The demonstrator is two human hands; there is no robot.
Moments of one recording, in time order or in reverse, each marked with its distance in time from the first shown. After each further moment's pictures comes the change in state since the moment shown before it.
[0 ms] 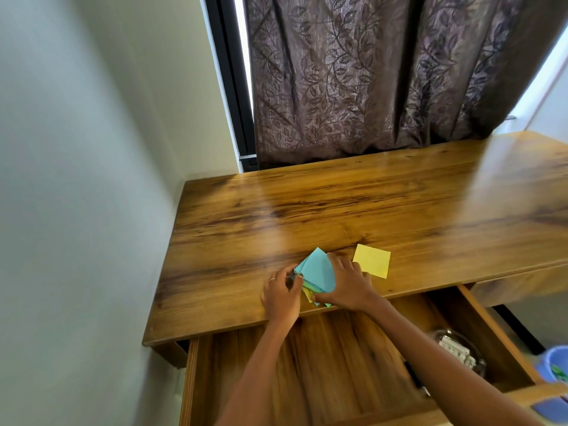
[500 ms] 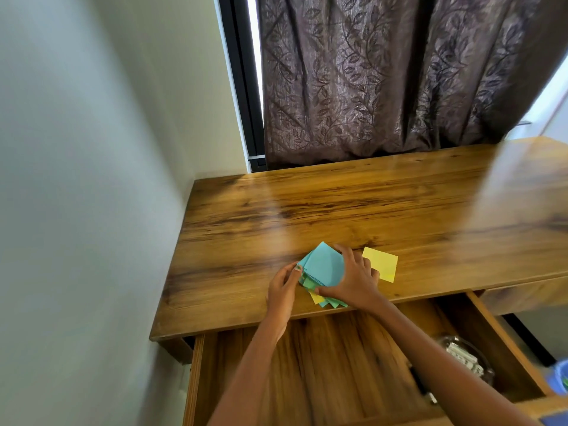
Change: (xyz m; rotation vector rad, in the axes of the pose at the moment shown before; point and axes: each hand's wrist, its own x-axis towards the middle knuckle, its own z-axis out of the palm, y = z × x) left_hand -0.005 0.012 -0.027 -0.596 -0.176 -0.096; right_hand -0.001 -0.004 -0.007 0.228 0.182 0.000
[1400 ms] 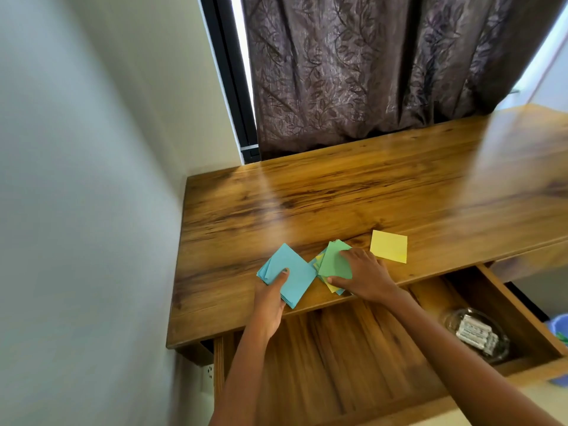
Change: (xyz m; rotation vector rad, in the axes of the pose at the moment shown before) left_hand 0.007 -0.005 -0.055 -0.501 0.027 -0.333; right_hand -0.009 -0.016 0.007 -0.215 -0.169 0.042
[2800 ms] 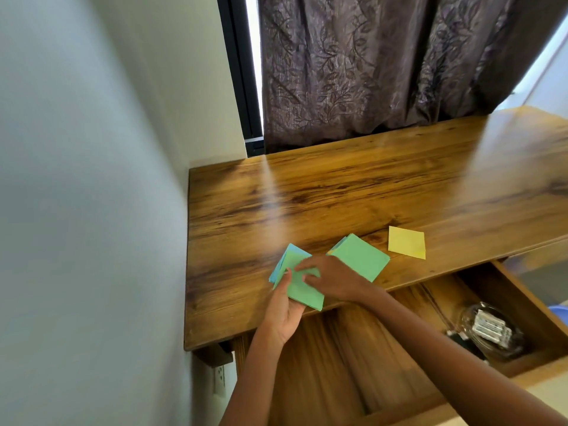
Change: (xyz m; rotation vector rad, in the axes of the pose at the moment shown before) left_hand 0.004 0.004 -0.031 -0.360 -0.213 -0.174; right_hand -0.004 -0.108 0.003 0.247 -0.140 -0.230
